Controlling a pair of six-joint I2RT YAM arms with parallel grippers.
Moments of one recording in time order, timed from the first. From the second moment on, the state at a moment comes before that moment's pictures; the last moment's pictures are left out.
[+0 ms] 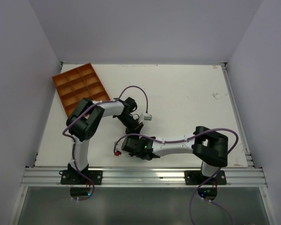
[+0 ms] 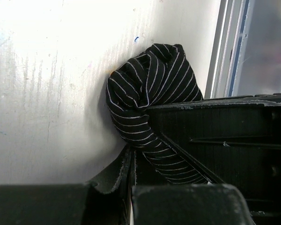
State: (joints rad) left arm -0.59 2.04 1.21 -0.78 0.91 0.56; right arm 1.31 1.76 1.00 -0.39 0.46 -0.43
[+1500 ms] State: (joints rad) left arm -0.57 2.05 1.21 -0.74 0.93 0.39; right arm 1.33 1.83 1.03 -0.40 0.61 -0.32
